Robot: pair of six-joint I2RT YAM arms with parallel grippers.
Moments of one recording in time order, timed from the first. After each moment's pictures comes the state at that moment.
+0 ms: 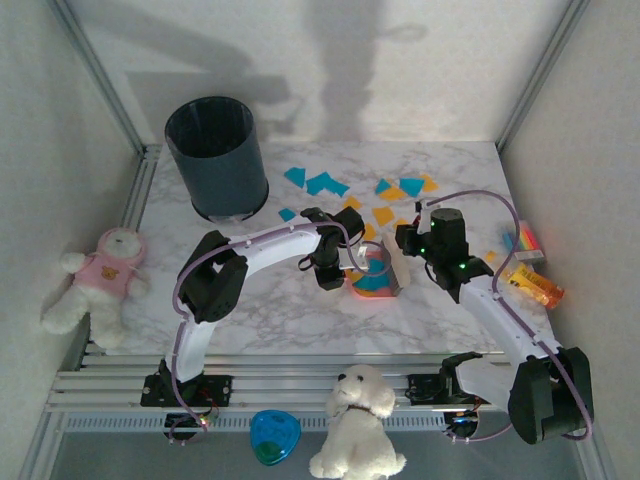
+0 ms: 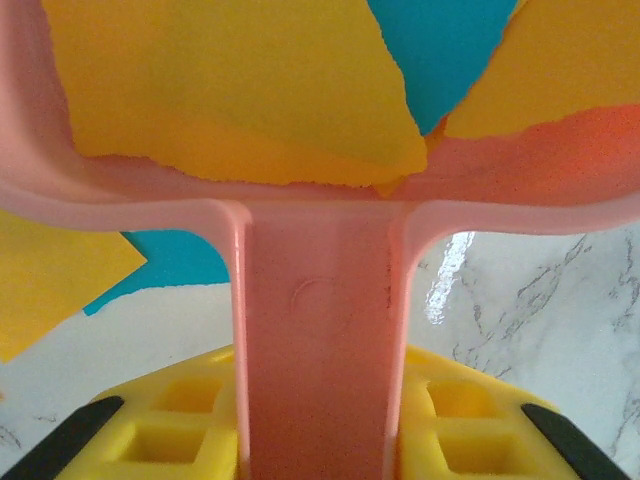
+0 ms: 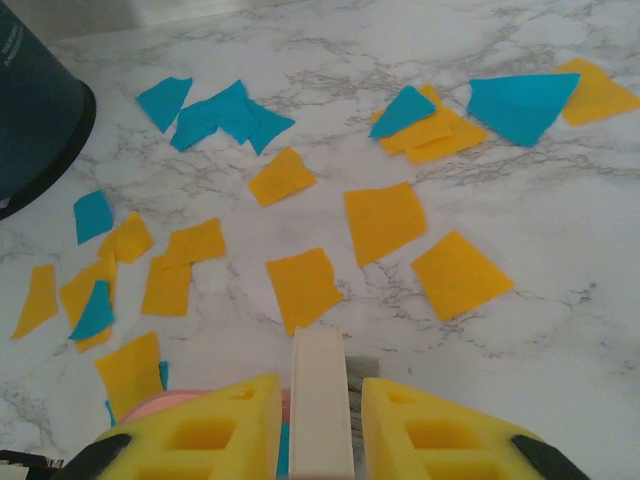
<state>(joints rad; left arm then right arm) -0.83 2.09 1.66 -1.02 0.11 0.47 0.30 1.10 0.69 -0.15 -0.08 0.23</state>
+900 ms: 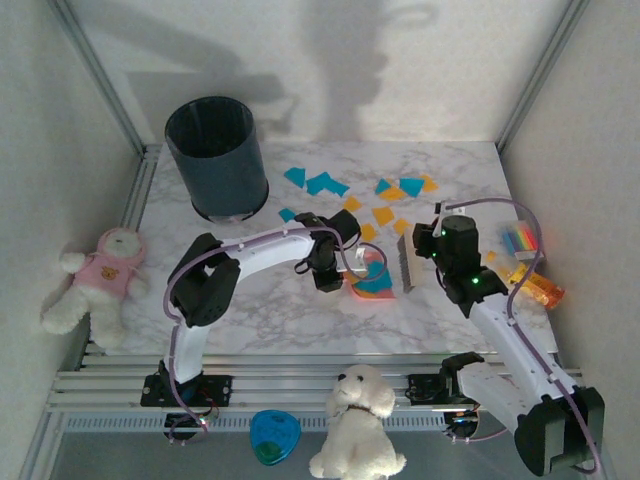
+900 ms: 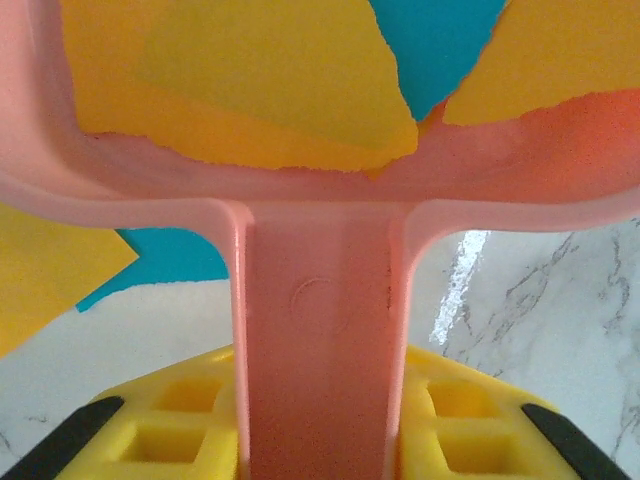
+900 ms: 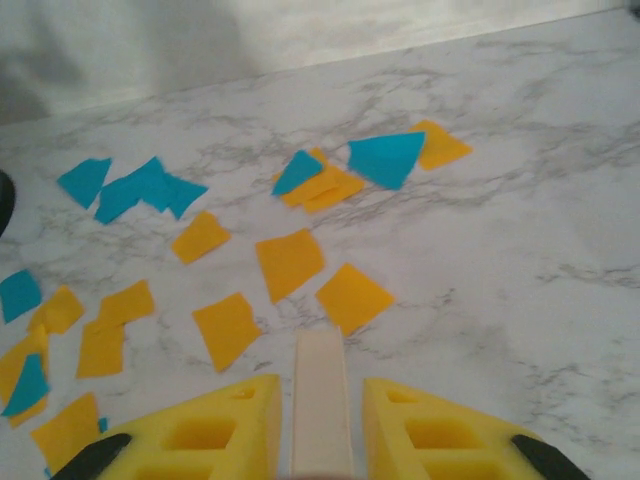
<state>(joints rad) -0.83 2.01 1.54 -0.92 0.12 0.46 0.30 0.91 0.68 -0.26 0.16 0.28</state>
